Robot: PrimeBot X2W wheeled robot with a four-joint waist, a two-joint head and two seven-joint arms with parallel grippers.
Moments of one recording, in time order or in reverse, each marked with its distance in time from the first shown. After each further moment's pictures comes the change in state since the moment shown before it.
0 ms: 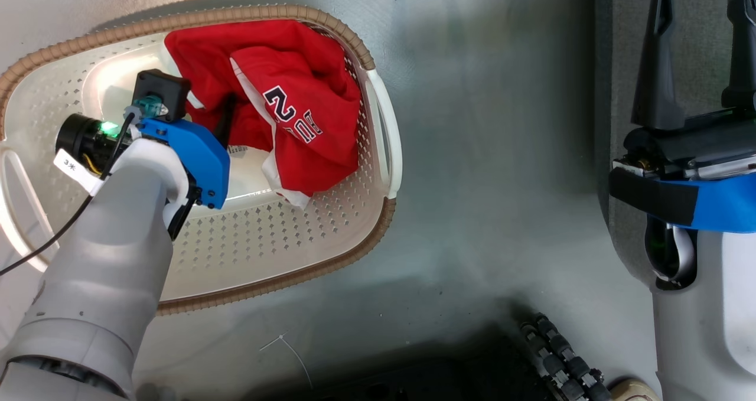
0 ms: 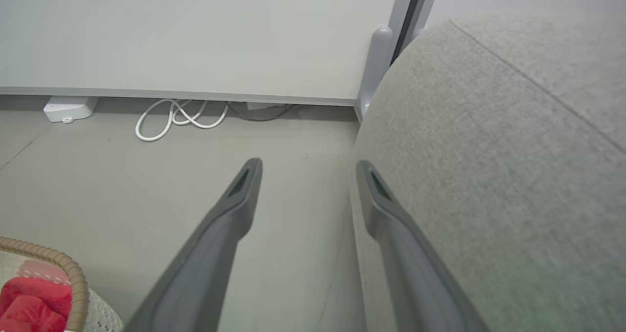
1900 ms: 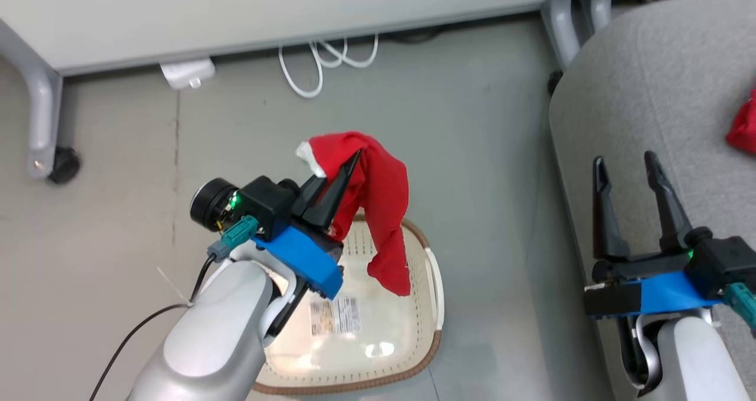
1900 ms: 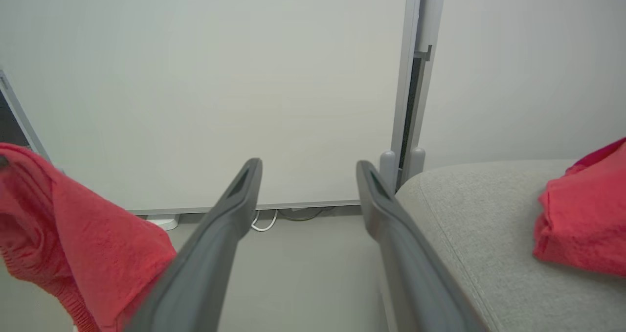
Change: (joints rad) left arm 0.461 -0.017 0.025 -0.770 0.001 0.004 -0.067; right arm 0.275 -0.009 -0.014 0.209 0.038 0.000 0.000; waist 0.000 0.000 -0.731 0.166
